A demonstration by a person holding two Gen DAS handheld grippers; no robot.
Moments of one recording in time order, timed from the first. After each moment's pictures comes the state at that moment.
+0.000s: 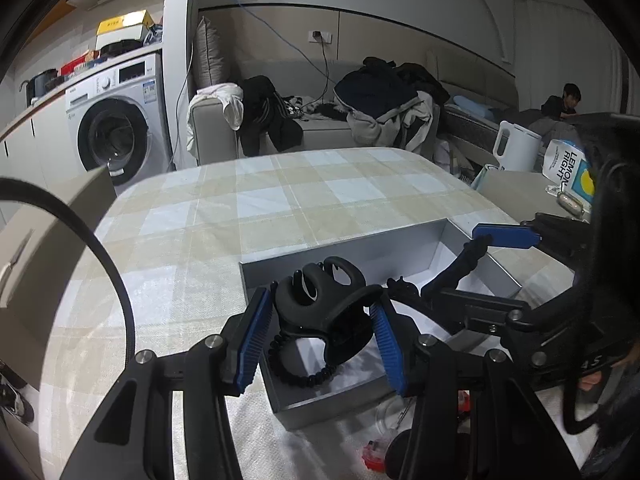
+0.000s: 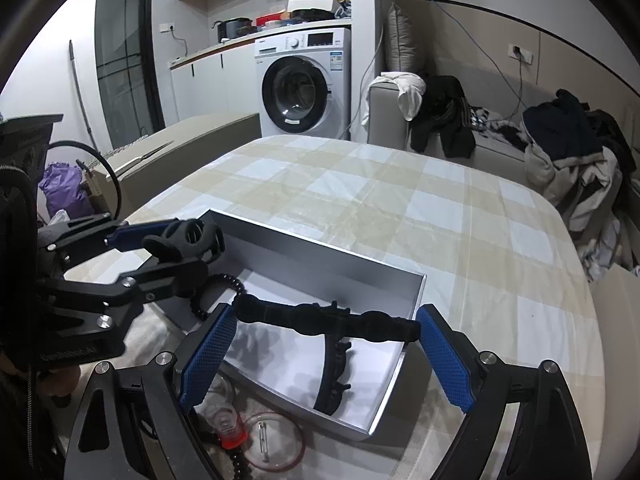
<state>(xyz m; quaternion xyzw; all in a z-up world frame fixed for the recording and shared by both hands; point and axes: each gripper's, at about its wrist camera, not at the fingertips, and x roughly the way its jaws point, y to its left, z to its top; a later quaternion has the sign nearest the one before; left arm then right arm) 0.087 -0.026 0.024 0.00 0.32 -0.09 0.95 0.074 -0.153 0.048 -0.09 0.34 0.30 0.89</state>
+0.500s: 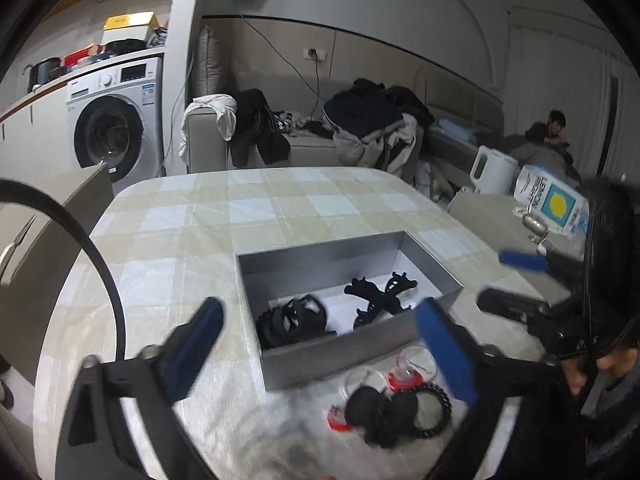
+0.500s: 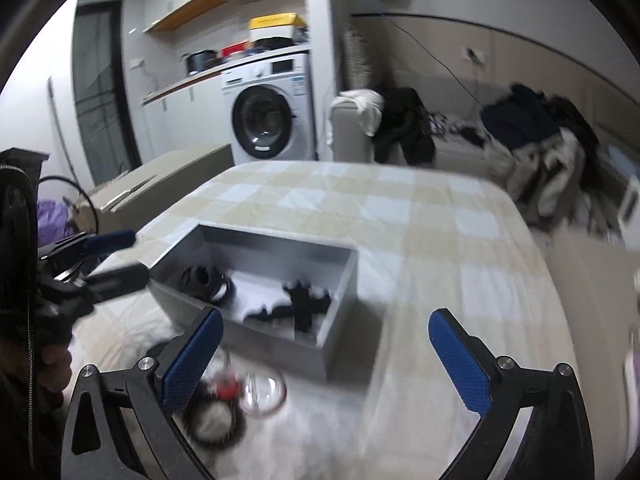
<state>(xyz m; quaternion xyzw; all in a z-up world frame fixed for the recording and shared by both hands) 0.039 -0.020 0.045 -0.04 0.28 -0.11 0.95 0.027 -0.214 0.061 -0.03 0.32 0.25 0.91</state>
